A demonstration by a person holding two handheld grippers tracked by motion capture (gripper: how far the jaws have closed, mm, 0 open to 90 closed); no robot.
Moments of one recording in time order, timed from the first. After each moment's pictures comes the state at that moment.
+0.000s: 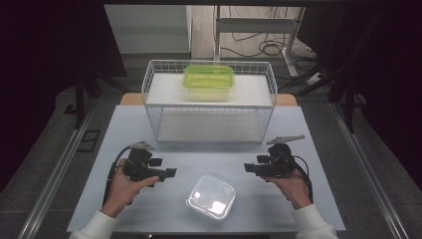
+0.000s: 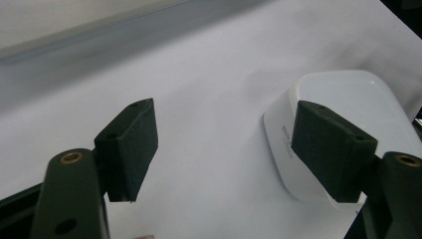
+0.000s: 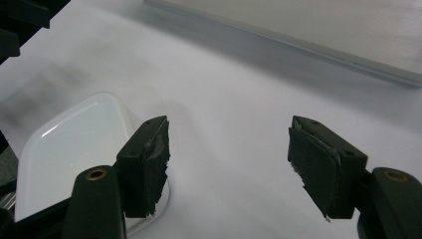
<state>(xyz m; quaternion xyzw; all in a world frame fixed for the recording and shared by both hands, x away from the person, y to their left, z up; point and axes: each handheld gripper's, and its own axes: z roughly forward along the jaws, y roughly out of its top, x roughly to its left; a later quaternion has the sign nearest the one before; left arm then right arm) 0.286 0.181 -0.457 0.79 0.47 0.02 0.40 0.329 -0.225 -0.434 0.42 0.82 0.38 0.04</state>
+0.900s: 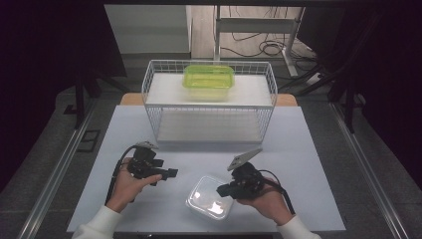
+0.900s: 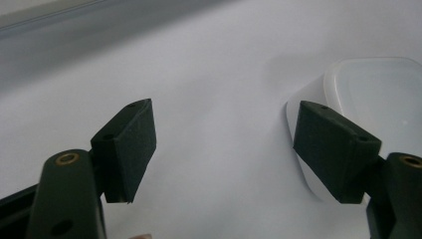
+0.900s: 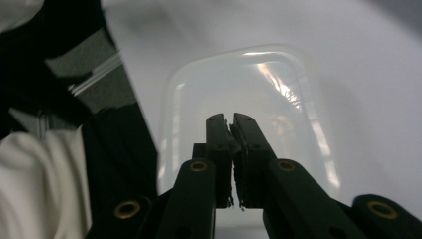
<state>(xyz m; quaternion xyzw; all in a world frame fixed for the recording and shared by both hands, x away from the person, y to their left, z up) 0.302 0.179 -0.472 0.80 0.47 0.01 0.37 0.274 -0.139 -0.430 0.23 0.91 0.33 -0.05</state>
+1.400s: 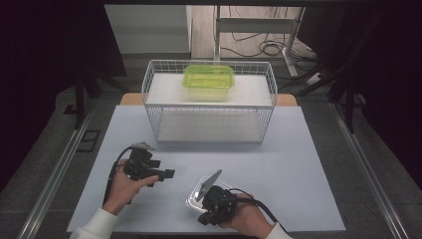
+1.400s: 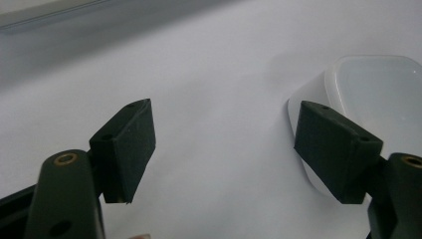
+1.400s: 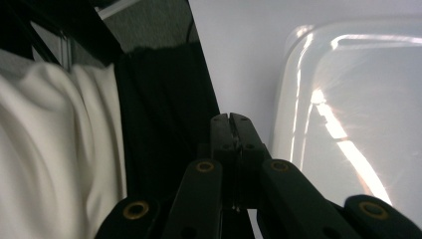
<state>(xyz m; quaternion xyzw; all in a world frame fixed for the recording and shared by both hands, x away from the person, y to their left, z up) 0.297 0.186 -0.472 0.80 0.48 0.01 0.37 0.235 -0.080 -0.458 0.13 0.96 0.23 -0.10</state>
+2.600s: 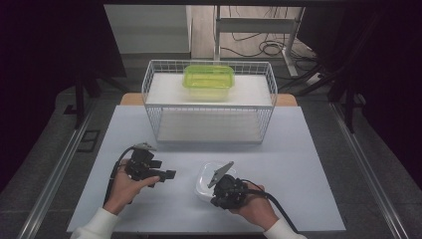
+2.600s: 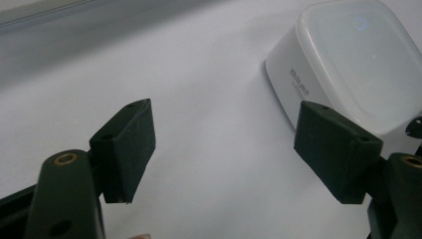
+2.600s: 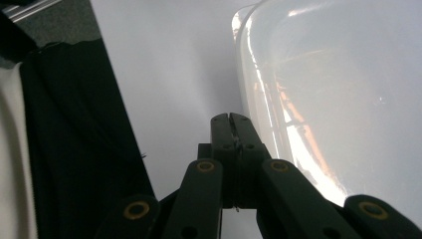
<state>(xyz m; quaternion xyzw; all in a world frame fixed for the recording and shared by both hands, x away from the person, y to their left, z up) 0.298 0.184 -0.474 0.80 0.47 0.01 0.37 0.264 -0.105 -0.461 0.17 0.96 0.23 0.00</state>
